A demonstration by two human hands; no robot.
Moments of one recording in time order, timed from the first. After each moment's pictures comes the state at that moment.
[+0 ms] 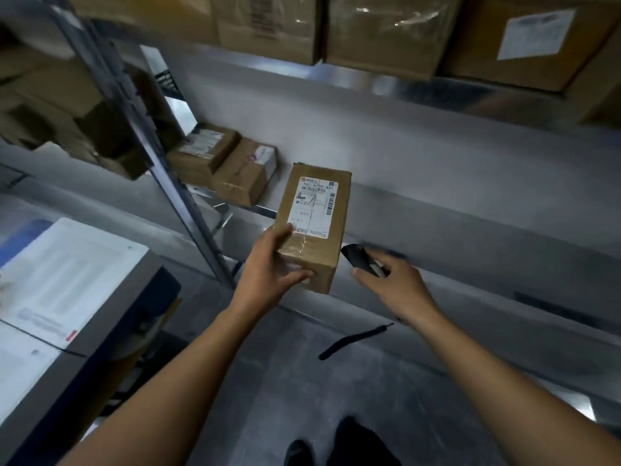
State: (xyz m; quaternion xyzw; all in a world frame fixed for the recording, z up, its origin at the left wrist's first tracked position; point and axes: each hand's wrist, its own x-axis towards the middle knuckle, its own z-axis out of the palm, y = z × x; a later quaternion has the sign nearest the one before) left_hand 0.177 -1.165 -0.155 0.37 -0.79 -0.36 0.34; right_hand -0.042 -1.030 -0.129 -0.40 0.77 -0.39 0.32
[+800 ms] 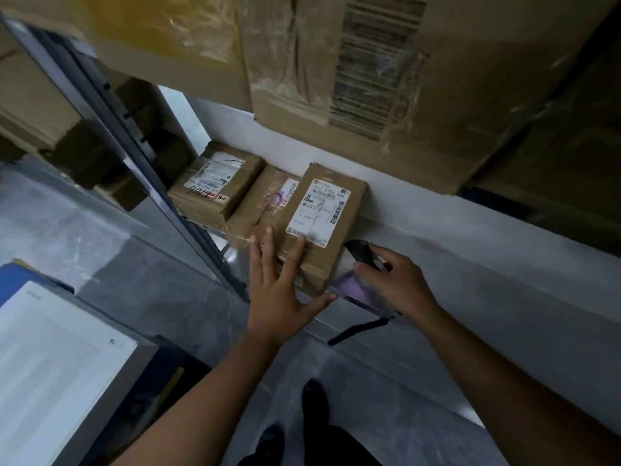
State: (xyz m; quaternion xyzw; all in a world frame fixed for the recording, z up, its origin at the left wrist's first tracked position) left_hand 0.129 -1.346 -0.210 0.46 -0.82 -0.15 0.31; right_hand -0.094 -1.289 -0.170 -0.39 0.79 -0.33 0.34
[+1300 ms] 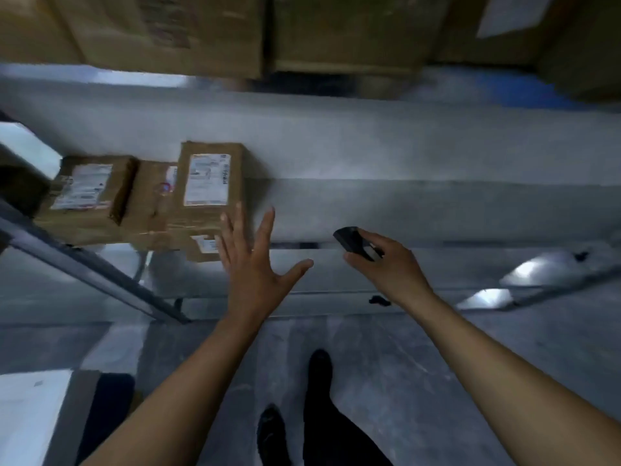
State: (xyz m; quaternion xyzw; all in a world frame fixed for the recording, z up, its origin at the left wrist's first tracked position) left_hand 0.109 -1.264 -0.179 0.30 -0.88 -0.22 0.30; right_hand -0.049 -1.080 -0.129 -0.27 0.83 -0.43 0.23
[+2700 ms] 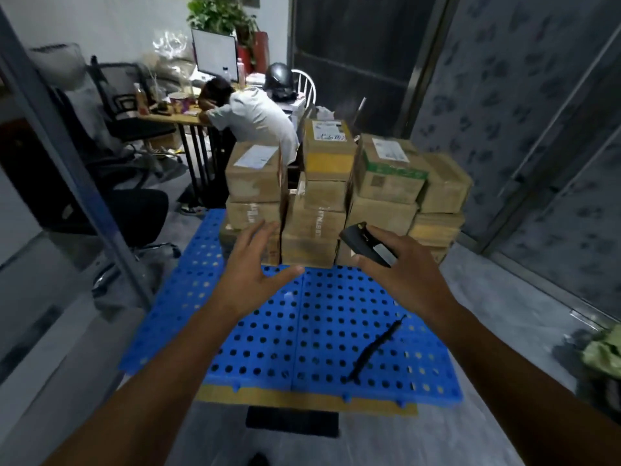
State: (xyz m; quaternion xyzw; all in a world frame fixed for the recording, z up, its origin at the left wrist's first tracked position) left_hand -0.365 -0.307 -0.063 -0.44 -0.79 -0.43 -0.07; right_hand -0.157 -0.118 -0.009 0.31 0.88 -0.32 -0.17
